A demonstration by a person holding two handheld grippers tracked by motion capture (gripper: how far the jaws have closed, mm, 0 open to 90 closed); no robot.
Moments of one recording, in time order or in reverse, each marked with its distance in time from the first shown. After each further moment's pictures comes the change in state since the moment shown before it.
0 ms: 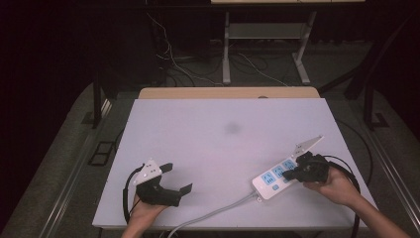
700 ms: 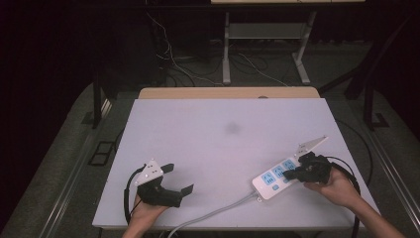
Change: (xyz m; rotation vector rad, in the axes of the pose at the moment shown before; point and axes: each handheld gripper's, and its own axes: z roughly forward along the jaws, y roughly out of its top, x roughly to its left) left arm -0.002 0.000 0.001 0.005 -0.005 0.008; right arm -0.003 -0.004 -0.001 -0.029 0.007 0.032
